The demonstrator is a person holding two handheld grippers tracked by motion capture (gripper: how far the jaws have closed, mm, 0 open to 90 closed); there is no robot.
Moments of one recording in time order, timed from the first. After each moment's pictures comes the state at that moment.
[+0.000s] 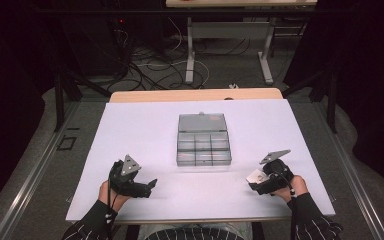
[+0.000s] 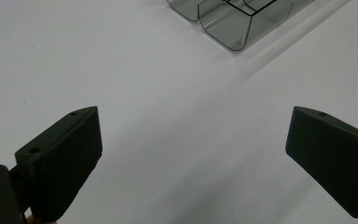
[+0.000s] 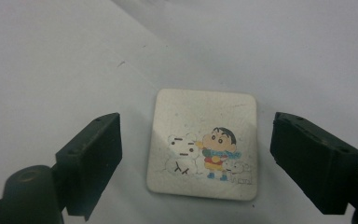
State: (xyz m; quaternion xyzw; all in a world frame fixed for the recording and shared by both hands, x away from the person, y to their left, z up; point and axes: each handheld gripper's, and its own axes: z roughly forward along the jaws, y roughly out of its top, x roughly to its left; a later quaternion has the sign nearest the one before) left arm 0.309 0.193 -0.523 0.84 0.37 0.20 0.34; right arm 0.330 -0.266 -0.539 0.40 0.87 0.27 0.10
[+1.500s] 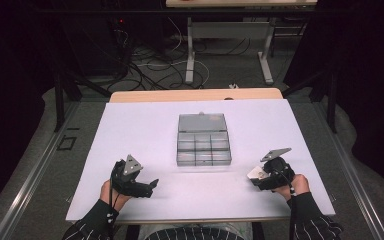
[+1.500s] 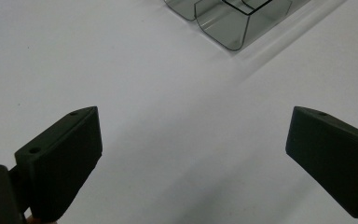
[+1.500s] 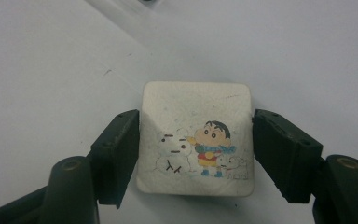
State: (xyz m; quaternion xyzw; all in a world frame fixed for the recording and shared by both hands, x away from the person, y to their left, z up) left arm 0.311 0.190 -0.523 0.84 0.37 0.20 0.34; right arm 0.333 -0.268 -0.532 0.41 0.86 0.27 0.13
